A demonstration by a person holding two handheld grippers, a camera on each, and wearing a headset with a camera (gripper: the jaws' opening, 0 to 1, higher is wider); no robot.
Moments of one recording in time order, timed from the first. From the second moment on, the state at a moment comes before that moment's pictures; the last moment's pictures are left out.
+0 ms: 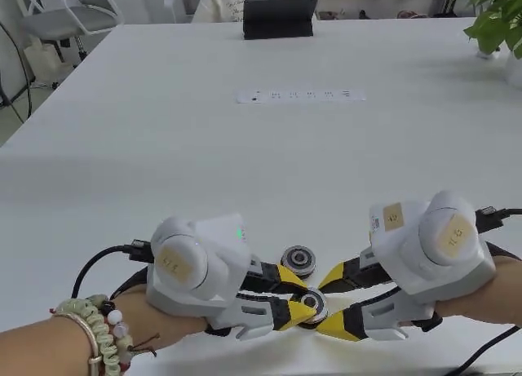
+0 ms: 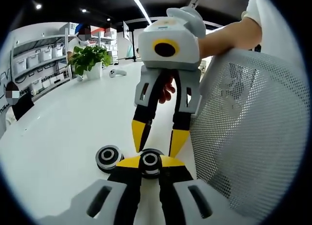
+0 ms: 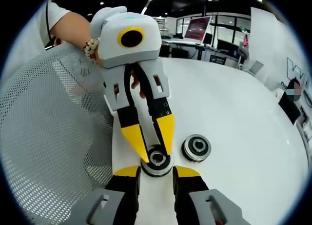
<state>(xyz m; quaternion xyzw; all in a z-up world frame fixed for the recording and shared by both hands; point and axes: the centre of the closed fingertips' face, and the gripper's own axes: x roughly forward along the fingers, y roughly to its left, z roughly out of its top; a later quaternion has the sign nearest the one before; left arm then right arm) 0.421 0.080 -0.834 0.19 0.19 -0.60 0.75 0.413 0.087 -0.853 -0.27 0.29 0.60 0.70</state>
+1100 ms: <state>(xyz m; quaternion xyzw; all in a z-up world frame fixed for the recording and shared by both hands) 0.425 0.083 -0.835 0.18 0.19 -0.60 0.76 0.420 0.075 -0.857 -0.29 0.31 0.58 0.70</state>
